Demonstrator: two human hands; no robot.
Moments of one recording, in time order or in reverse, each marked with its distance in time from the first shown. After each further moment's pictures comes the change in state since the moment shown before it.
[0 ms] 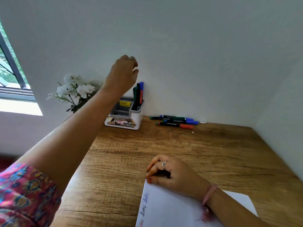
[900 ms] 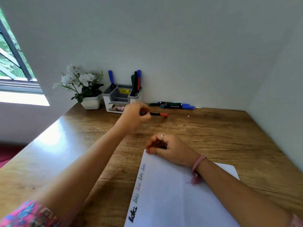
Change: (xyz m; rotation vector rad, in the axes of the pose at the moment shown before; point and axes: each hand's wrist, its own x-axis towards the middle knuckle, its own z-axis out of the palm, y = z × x) left_hand -0.144 0.045 0.023 -0.389 -0.423 -0.187; right_hand -0.007 0.003 -0.001 0.210 0.078 -0.006
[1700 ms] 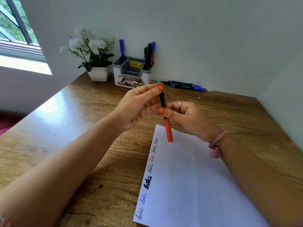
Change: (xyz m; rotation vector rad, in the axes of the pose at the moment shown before) left_hand -0.075 0.022 -0.030 -1.319 -0.134 -0.373; right_hand 0.002 -0.046 0.001 0.132 0.086 0.125
